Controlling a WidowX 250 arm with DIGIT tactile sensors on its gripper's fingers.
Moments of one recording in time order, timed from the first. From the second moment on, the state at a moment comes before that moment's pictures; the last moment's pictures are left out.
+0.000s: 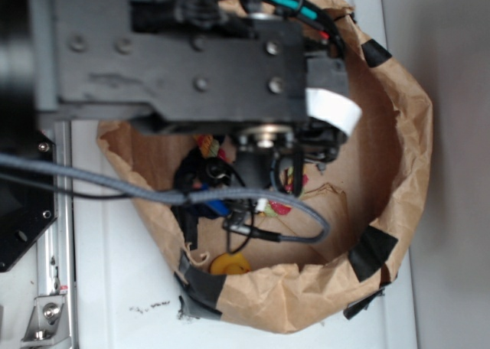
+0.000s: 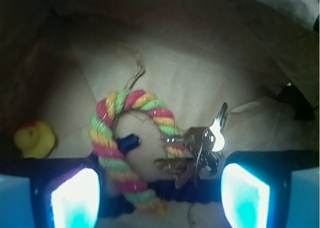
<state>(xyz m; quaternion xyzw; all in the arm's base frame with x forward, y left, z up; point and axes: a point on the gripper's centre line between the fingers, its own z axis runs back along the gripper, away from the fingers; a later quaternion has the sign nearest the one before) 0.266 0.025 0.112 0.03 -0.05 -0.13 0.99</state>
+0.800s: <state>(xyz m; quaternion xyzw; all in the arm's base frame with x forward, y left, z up) 0.267 0.059 0.067 0.08 -0.04 -0.08 0.99</state>
